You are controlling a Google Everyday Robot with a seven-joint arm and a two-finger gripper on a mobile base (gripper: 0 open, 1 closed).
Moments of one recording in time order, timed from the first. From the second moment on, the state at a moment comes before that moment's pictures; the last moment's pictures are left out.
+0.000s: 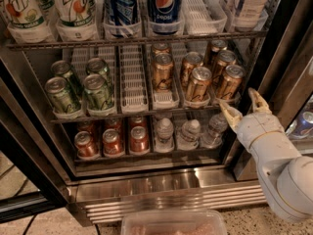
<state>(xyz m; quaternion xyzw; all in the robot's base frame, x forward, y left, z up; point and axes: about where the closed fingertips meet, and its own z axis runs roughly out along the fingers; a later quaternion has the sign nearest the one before) 0.554 -0.245 0.840 -0.19 0.70 -0.11 0.68</state>
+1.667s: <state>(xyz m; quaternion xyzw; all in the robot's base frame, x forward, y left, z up) 0.590 -0.243 0.834 -0.16 0.69 -0.14 0.69</state>
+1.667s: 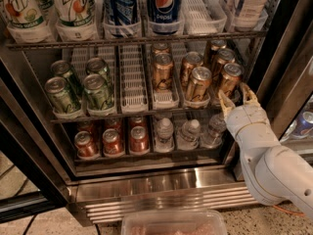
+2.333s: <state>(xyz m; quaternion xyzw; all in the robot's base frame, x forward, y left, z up) 0.599 -0.241 0.830 -0.15 0.70 -0.15 0.69</state>
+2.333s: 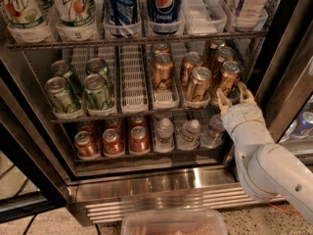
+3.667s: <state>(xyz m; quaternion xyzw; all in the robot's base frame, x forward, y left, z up) 0.541 -0.250 0.861 -0.16 0.71 -0.15 0.67</state>
